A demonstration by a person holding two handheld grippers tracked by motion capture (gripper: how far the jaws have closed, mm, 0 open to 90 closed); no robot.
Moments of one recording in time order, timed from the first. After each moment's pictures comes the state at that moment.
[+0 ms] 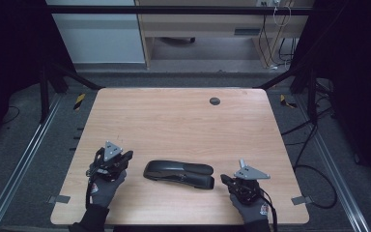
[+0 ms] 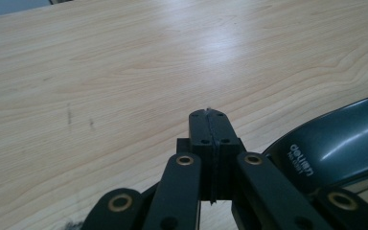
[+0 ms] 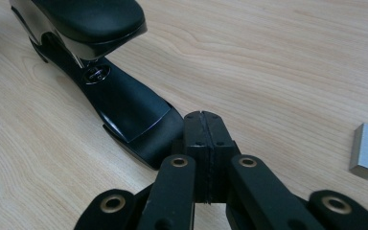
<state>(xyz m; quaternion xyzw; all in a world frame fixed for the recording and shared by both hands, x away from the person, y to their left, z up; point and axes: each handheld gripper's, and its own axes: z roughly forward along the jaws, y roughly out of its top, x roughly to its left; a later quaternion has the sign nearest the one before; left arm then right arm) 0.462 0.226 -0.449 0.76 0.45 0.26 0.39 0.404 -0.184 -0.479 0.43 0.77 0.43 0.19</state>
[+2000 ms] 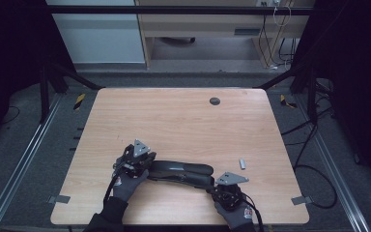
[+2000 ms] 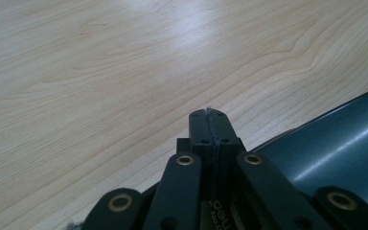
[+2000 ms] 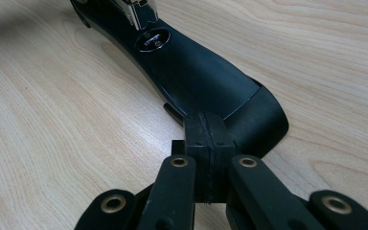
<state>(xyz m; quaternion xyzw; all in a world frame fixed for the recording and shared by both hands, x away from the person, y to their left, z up) 0.482 0.169 -0.465 0.81 0.40 0.22 0.37 0.400 -0.143 -0.503 0.41 0.80 0.41 0.13</state>
